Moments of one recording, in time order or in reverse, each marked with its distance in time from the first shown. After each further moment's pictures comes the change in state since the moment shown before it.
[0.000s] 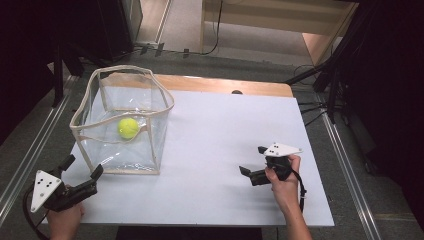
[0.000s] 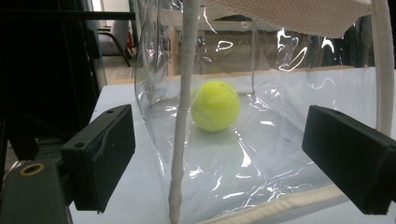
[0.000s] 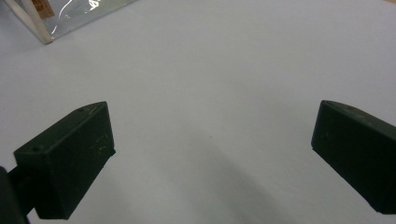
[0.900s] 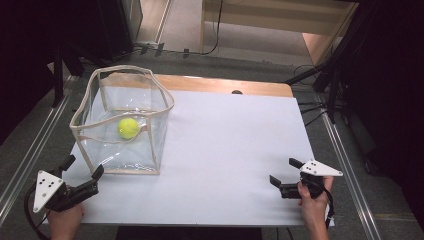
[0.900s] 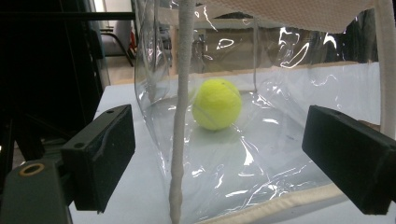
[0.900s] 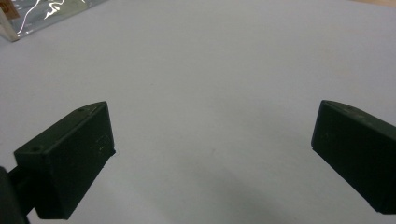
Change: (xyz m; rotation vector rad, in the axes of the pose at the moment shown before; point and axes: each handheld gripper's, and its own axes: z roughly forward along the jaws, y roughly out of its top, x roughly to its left) left arm -0.002 0.000 0.001 0.000 0.011 0.014; right arm -0.031 -0.063 -0.062 -0.108 -0.112 0.086
